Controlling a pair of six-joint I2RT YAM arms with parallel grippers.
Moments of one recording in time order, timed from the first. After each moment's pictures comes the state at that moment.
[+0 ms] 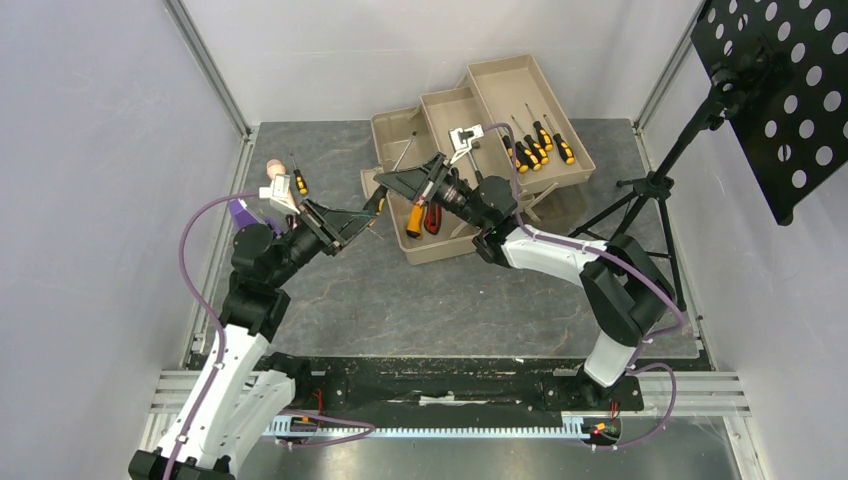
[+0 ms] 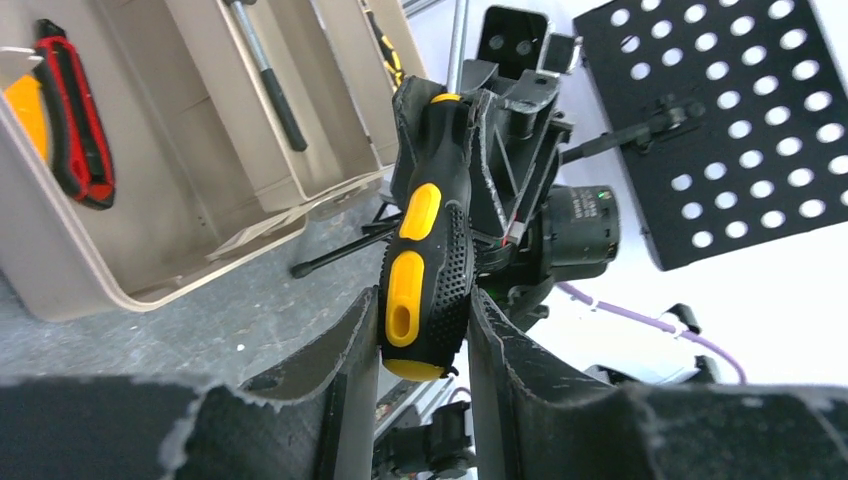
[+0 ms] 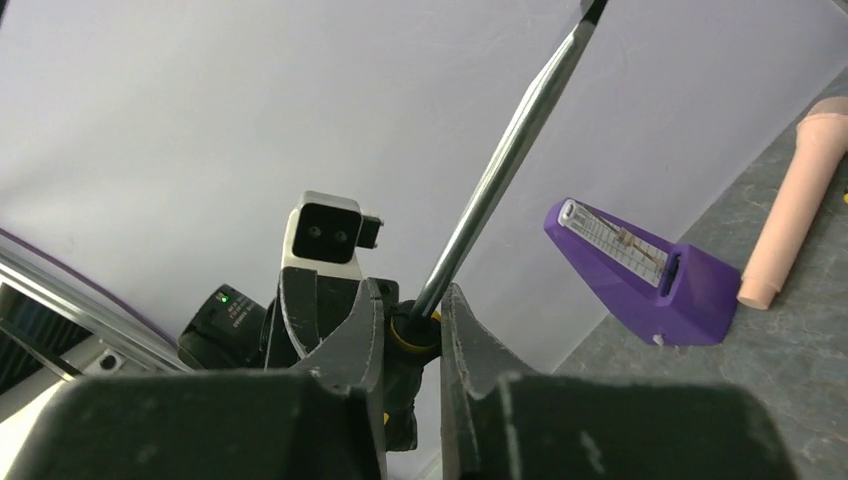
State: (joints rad) left arm -0.24 0.68 0.65 0.08 0.47 -1.11; right arm 0.74 1.73 1.07 1.07 -0.33 1.14
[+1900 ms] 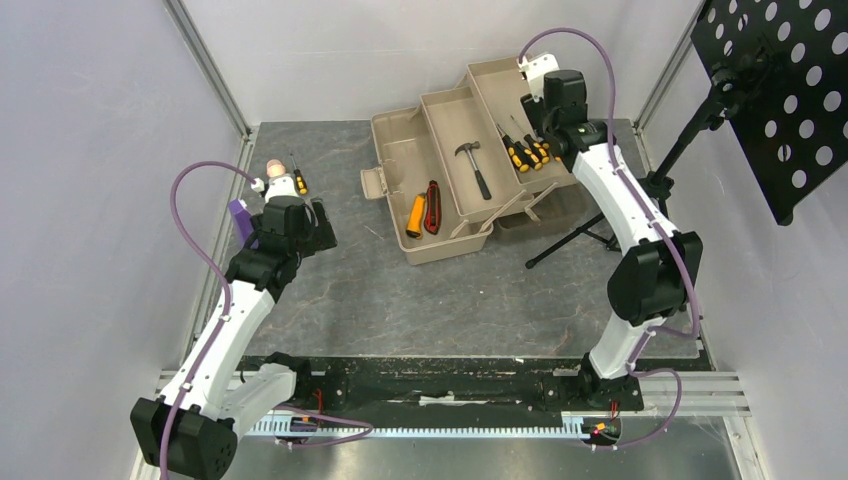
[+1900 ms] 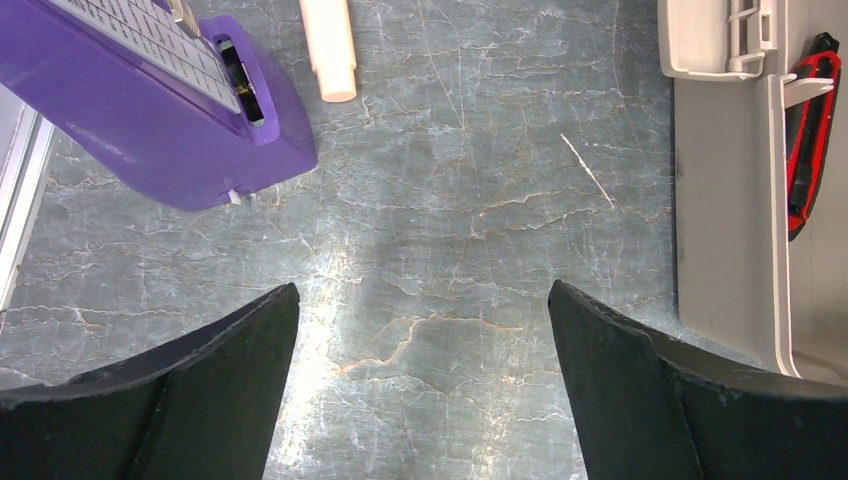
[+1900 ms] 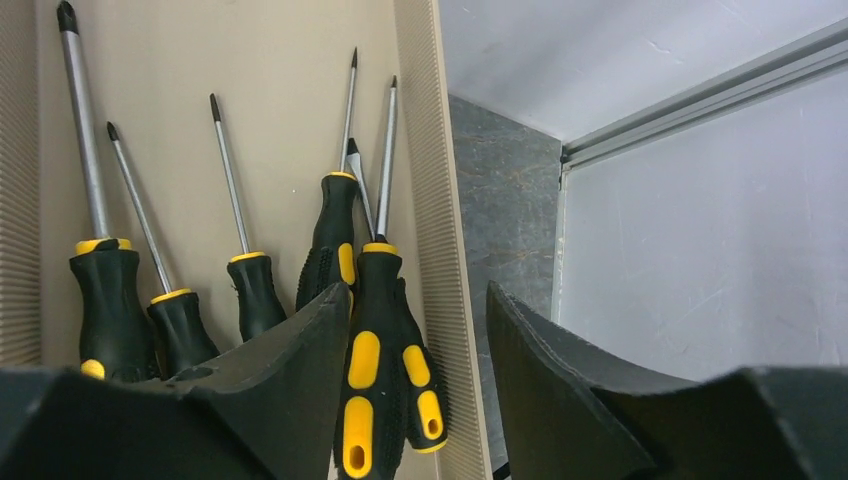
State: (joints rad) left arm -0.24 0.94 0.86 -0.60 -0.36 -0.37; right arm 0.24 1.78 1.73 -0.43 0.37 -0.38
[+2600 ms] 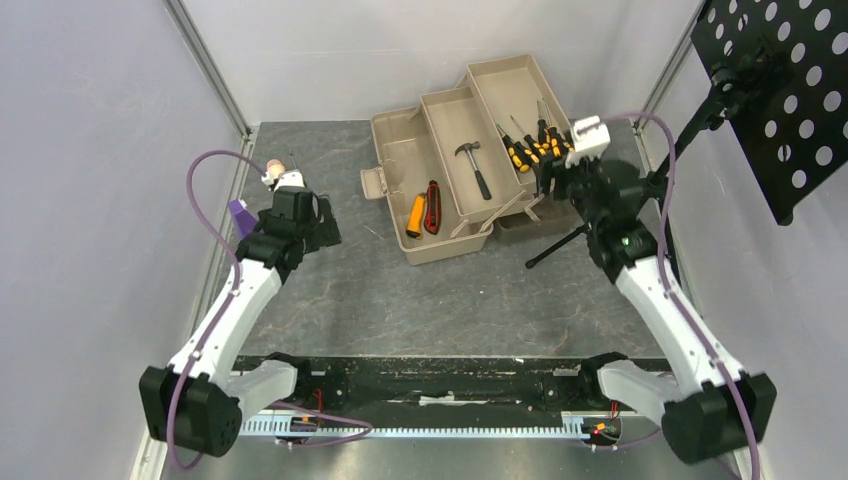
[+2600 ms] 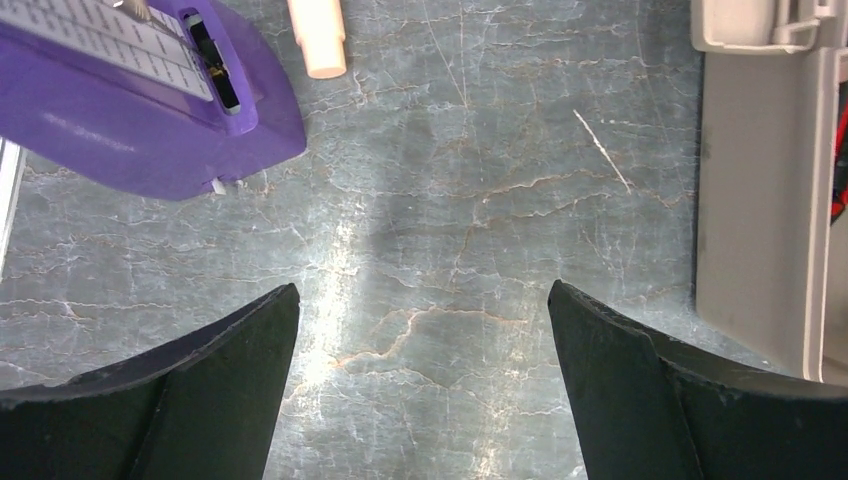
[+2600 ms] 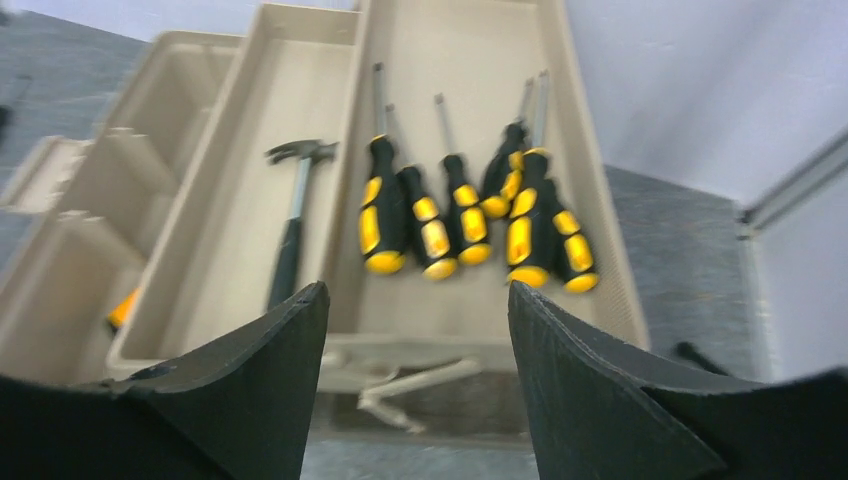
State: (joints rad) left arm -0.23 1.04 0.89 -0.61 -0.33 -0.37; right arm 0.24 1.12 1.03 -0.05 0.03 -0.13
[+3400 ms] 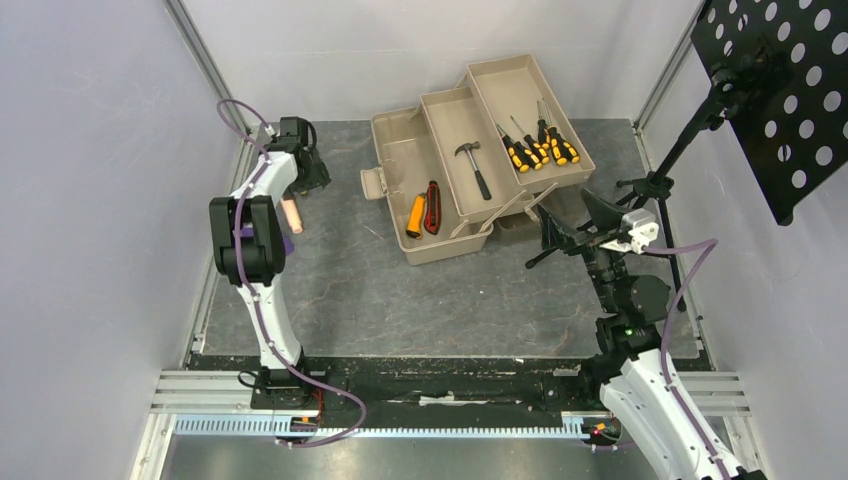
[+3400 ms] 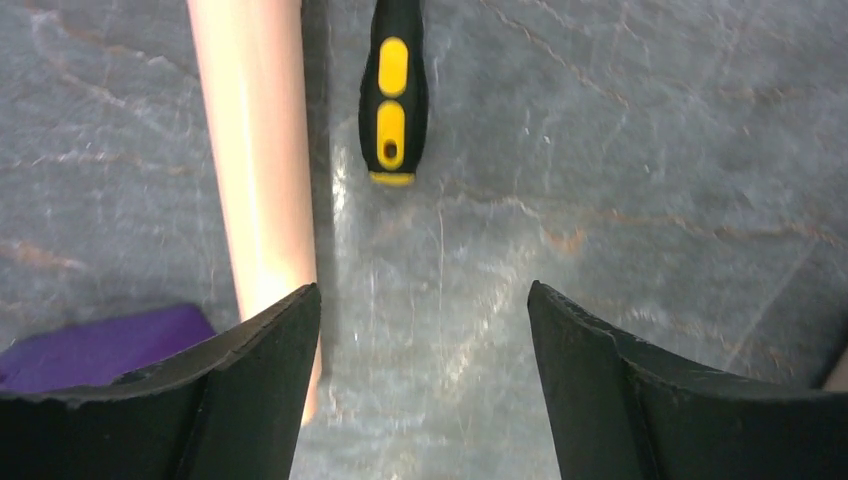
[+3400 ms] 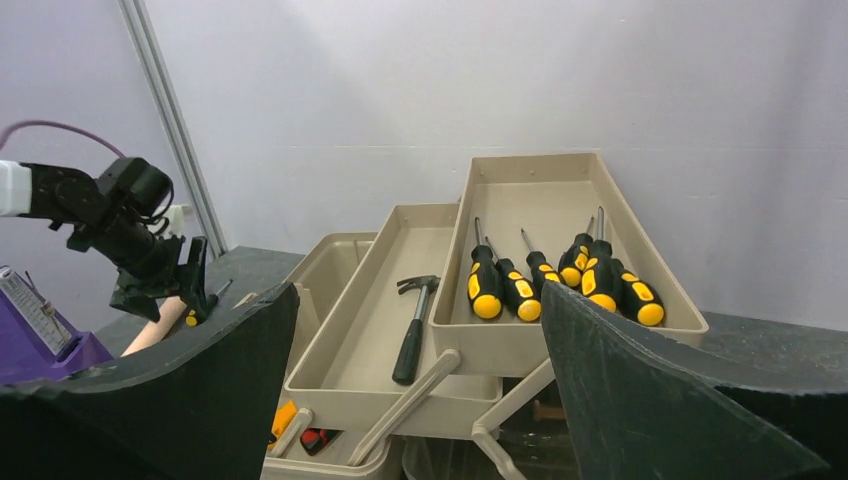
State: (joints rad) left arm 0.01 2.04 1.63 -0.60 -0.25 -0.38; right arm 0.25 0.52 0.35 0.60 -0.10 0.15
